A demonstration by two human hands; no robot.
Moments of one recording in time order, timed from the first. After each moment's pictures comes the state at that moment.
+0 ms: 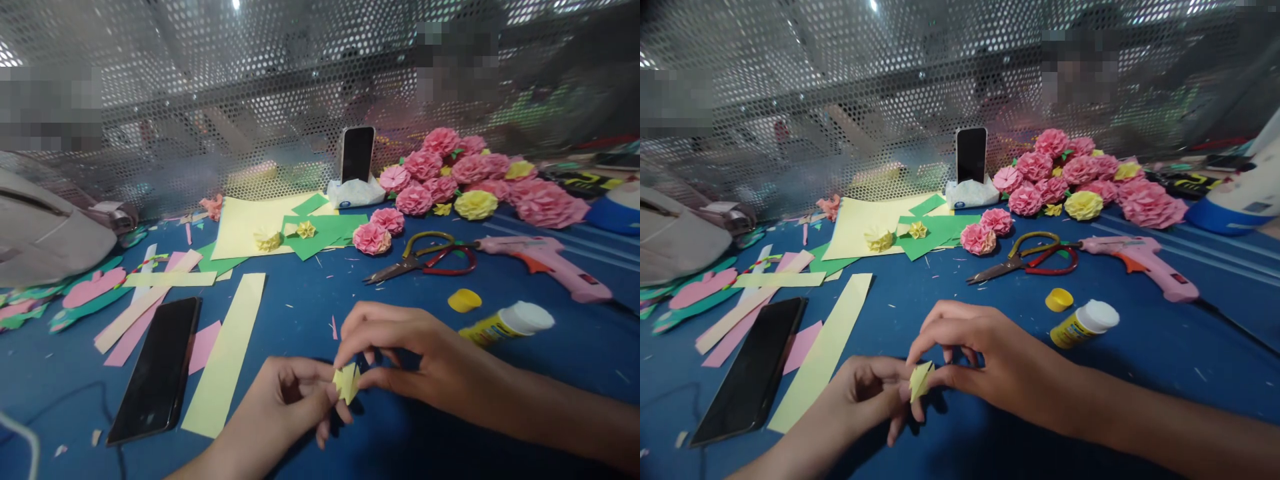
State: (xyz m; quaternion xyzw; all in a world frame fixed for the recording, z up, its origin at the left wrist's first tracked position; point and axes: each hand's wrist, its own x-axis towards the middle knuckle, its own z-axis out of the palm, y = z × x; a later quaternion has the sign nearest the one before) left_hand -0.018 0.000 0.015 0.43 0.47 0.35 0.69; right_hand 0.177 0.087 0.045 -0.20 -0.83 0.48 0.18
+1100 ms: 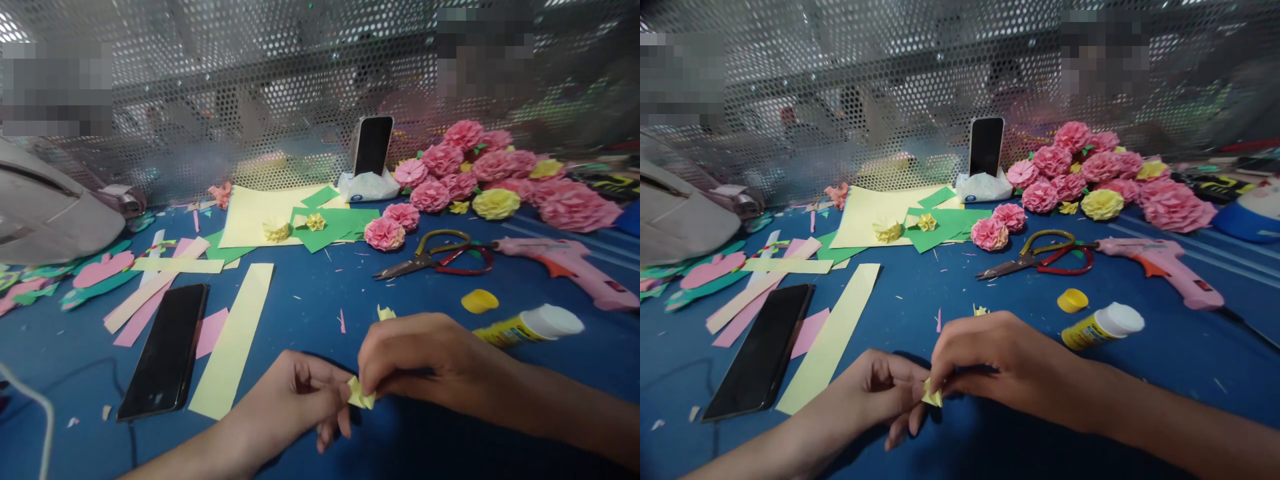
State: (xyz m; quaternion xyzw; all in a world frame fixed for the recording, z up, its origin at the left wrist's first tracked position) left_hand -0.020 0.001 0.017 0.38 0.47 0.29 0.74; right_hand 0.178 0.093 0.041 -0.13 -0.87 0.46 0.12
